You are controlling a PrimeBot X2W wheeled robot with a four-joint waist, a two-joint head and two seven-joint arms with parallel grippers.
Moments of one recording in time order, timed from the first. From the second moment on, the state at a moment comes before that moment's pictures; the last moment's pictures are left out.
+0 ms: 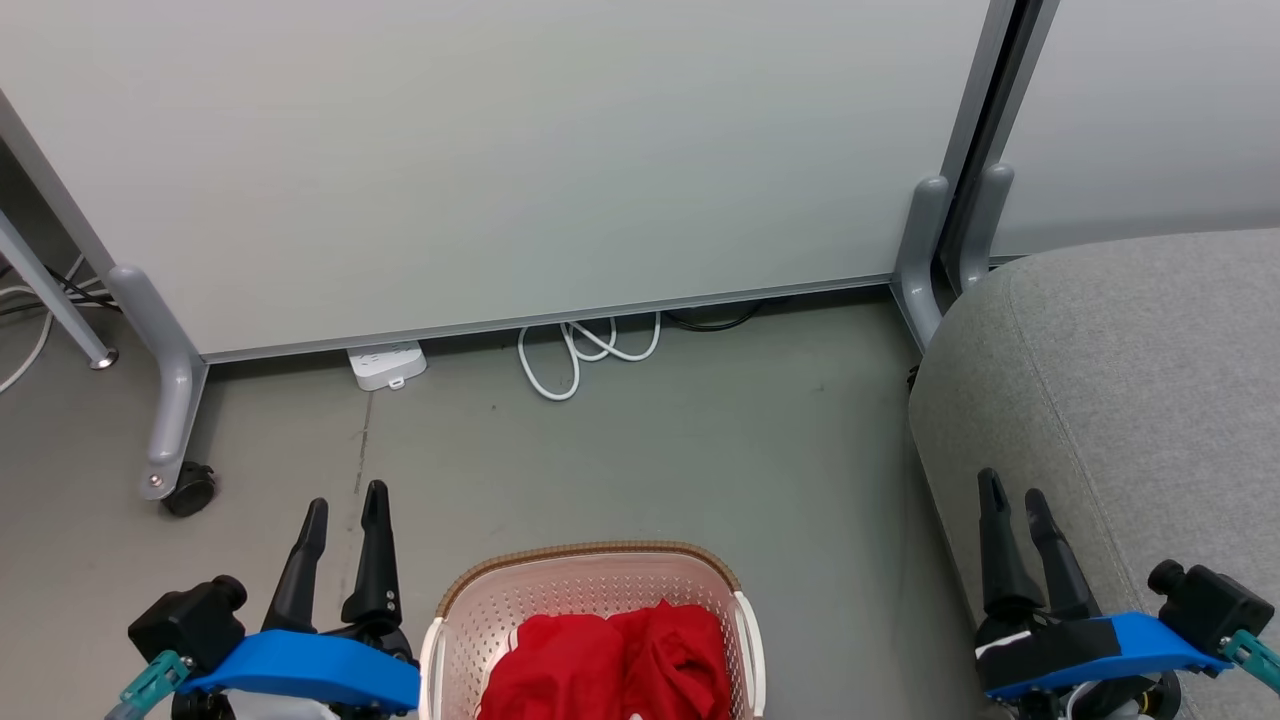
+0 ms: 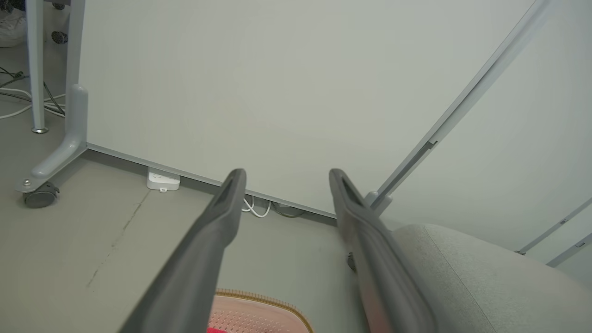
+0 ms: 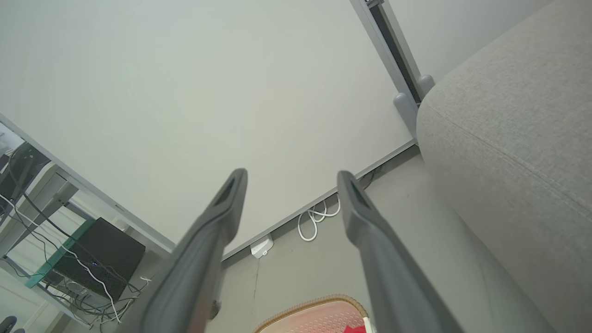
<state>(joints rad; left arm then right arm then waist) -0.11 0.04 -0.08 0.22 -0.58 -0.06 -0.14 -0.06 -0.05 0.01 0.21 0.64 0.13 -0.14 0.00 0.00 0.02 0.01</state>
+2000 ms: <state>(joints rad) -0.13 0.05 -0.16 0.28 -0.12 -0.04 -0.26 -0.05 -0.05 0.05 0.26 0.14 0.13 -0.26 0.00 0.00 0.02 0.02</state>
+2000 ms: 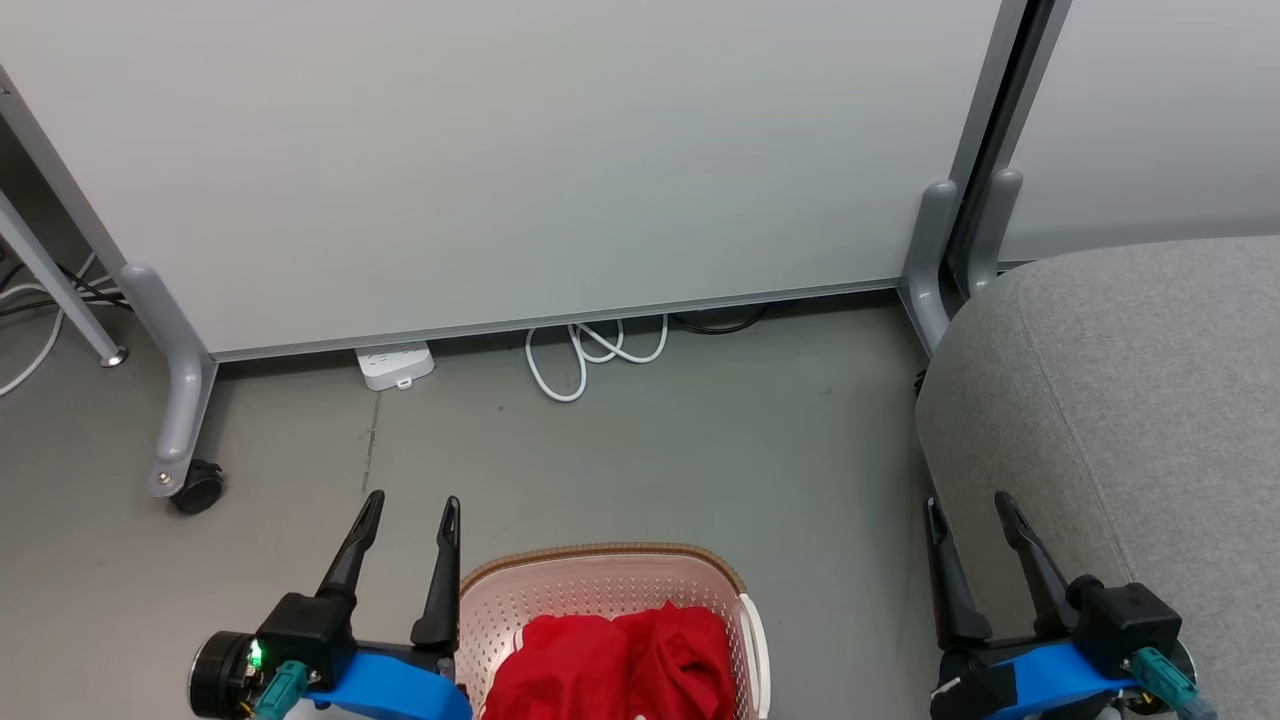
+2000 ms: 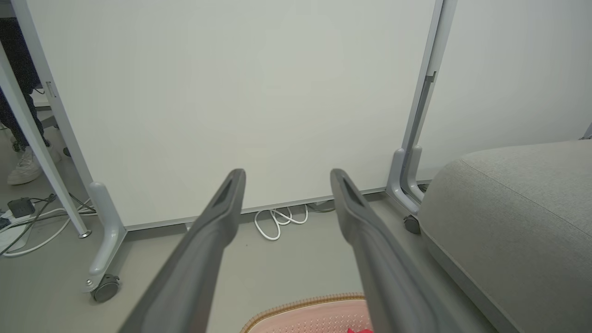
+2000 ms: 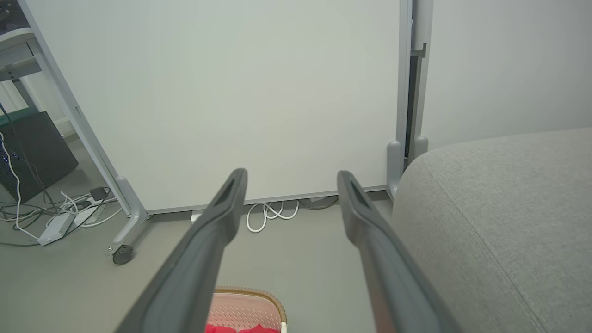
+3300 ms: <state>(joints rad) -0.38 0.05 -0.25 0.64 -0.07 -0.12 -0.26 -0.13 -0.05 0.05 0.25 0.15 0.13 -0.26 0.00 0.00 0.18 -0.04</state>
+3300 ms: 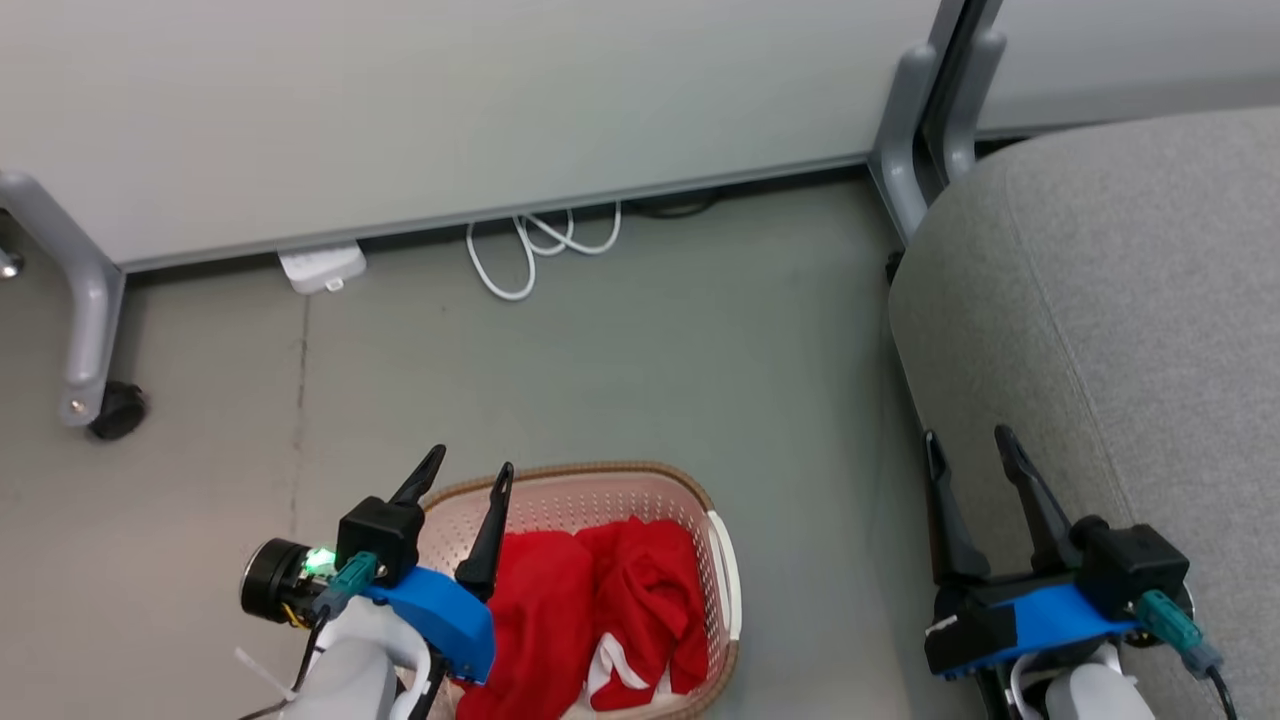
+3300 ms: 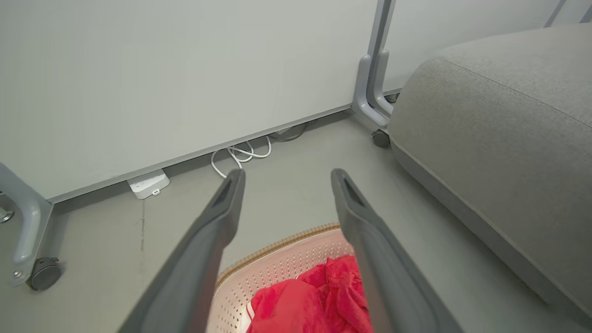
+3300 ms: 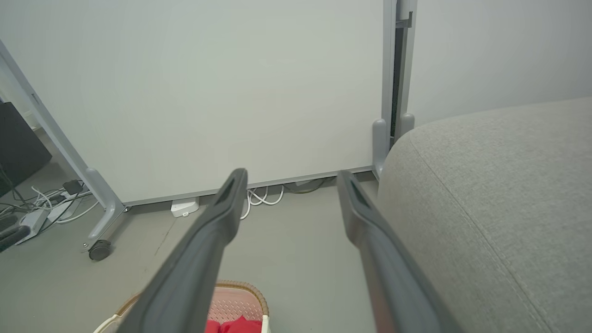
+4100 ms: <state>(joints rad) -0.72 0.08 -0.58 1.20 -0.14 -0.13 -0.25 -0.32 -0.05 0.08 0.21 0.16 0.13 -0.26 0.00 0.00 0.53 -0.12</state>
